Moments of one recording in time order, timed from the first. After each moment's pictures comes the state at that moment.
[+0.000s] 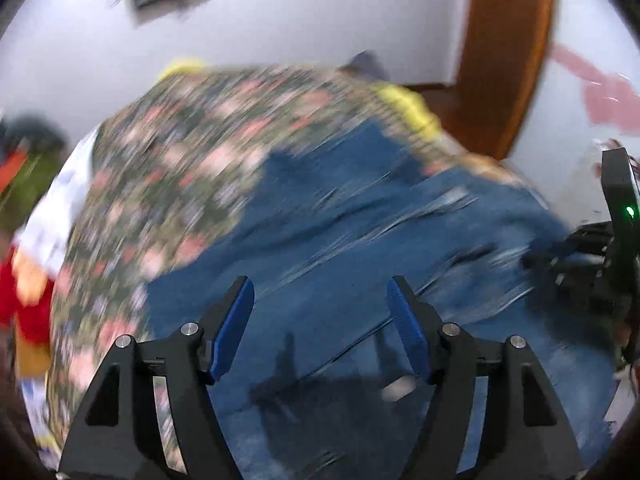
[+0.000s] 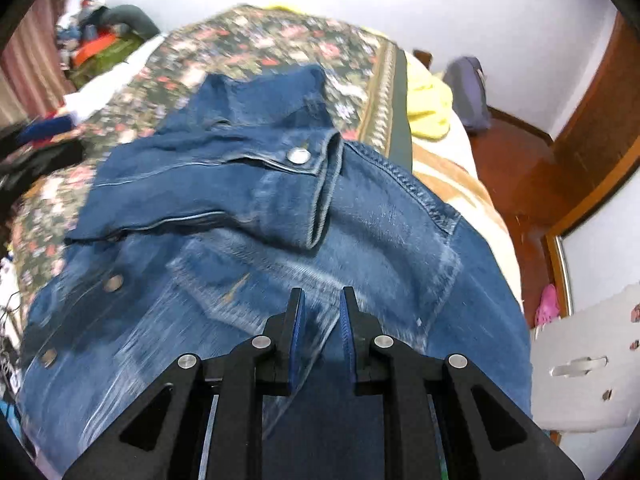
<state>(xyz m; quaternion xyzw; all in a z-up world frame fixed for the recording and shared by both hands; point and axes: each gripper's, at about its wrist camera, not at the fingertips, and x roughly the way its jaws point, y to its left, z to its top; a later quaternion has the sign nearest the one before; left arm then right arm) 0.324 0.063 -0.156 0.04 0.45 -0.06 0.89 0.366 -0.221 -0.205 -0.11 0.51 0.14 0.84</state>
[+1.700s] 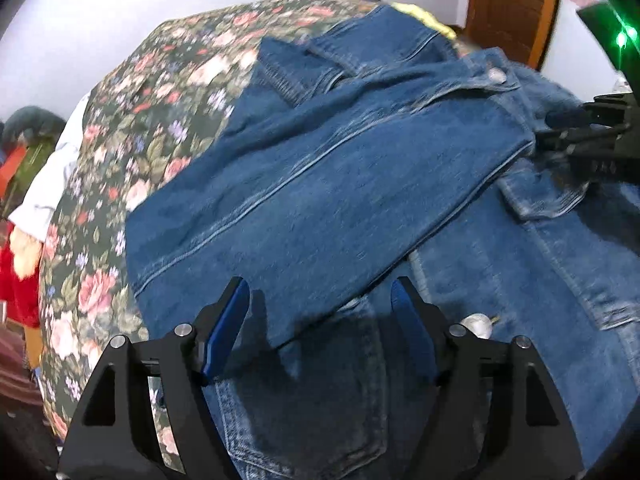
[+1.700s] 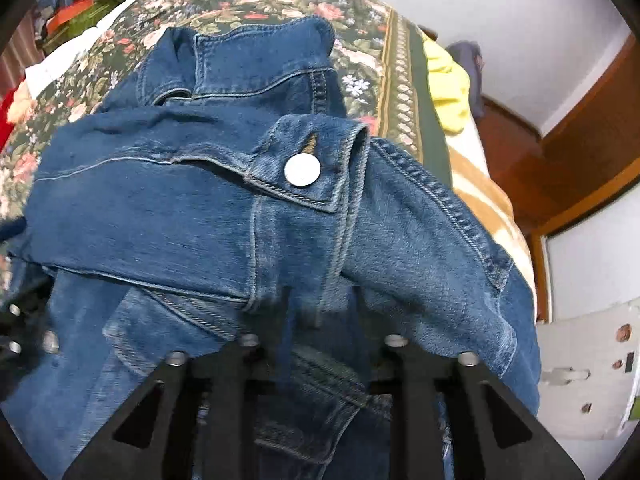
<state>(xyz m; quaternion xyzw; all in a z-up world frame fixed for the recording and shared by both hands) 0.317 0.049 -0.235 0.11 0.50 -0.07 0.86 0.417 -0.177 -0.245 -0.17 0.52 0.09 0.83</state>
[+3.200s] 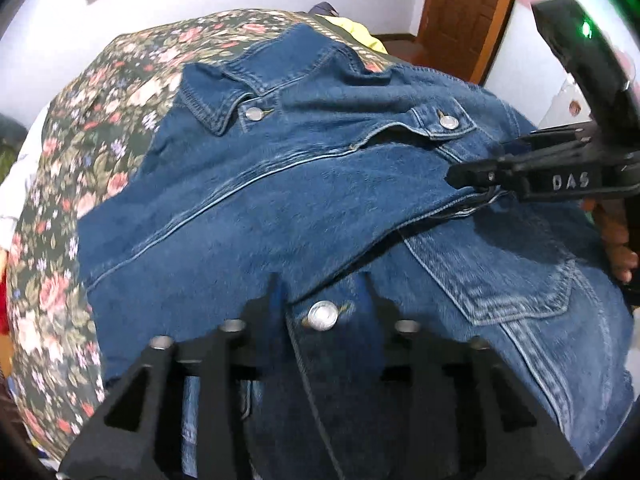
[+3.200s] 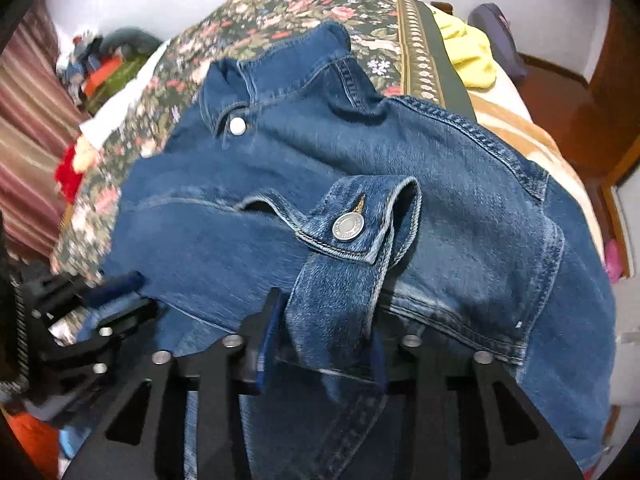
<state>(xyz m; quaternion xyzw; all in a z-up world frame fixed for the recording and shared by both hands) 0.281 0.004 -0.214 0.07 0.50 -0.14 0.85 0.375 -0.207 -0.231 -0.01 0.55 0.20 0.81</state>
